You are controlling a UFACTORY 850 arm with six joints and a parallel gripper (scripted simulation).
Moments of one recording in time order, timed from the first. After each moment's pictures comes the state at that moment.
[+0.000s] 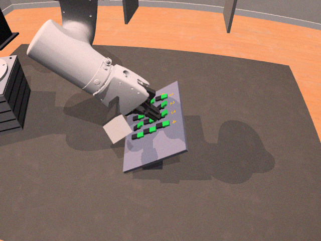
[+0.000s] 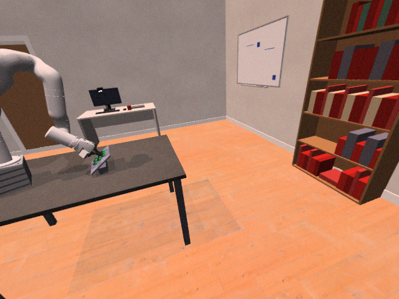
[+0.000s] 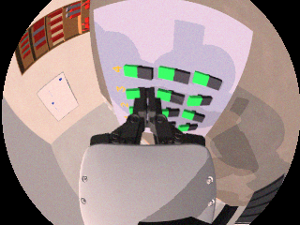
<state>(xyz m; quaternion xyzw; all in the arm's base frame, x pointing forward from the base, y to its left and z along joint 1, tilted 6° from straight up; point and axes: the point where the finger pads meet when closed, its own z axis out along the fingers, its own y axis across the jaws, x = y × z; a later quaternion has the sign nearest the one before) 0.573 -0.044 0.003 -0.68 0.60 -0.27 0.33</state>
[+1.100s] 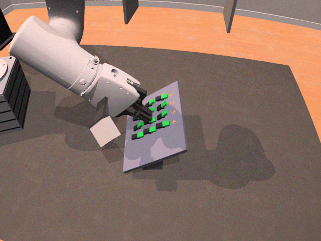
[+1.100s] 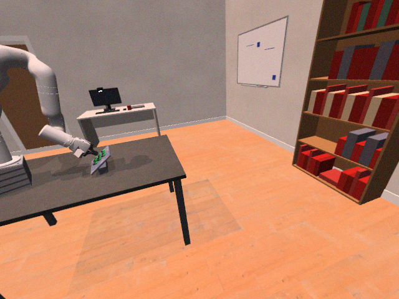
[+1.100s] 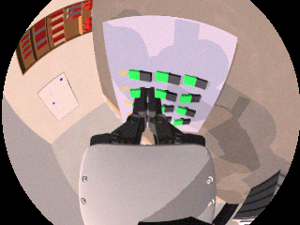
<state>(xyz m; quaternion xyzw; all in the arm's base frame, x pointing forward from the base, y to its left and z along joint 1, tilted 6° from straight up) 0.555 -0.067 0.020 -0.68 0.60 -0.27 0.33</state>
